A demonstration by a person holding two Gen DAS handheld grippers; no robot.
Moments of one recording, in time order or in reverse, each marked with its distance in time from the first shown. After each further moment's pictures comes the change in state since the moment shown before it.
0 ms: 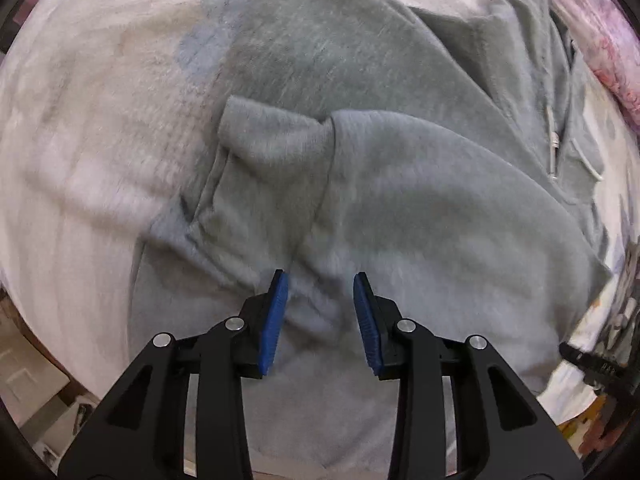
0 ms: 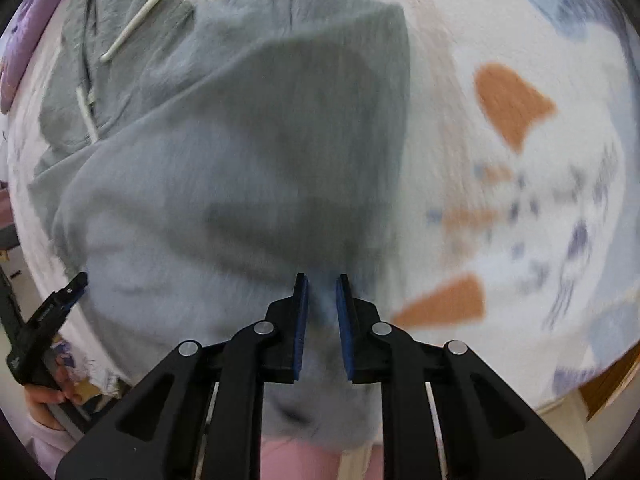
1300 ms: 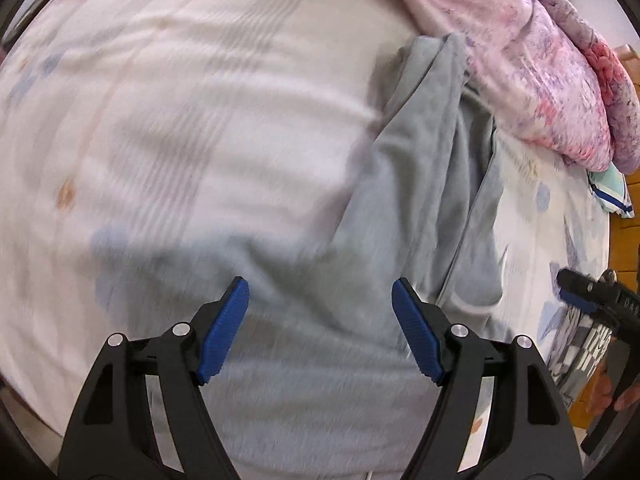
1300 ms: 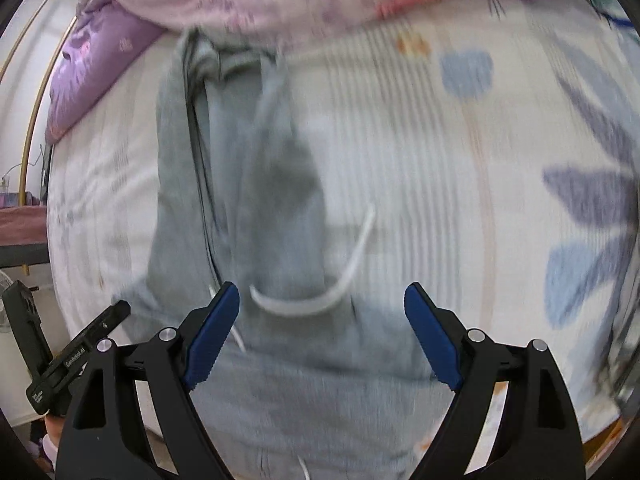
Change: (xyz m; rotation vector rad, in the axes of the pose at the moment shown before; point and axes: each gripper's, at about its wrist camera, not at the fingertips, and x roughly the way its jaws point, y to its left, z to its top) left arm -0.066 -0.093 0.161 0.148 -0.139 -0.137; right arm -0.114 0.104 0.172 -0.113 -0.291 0.057
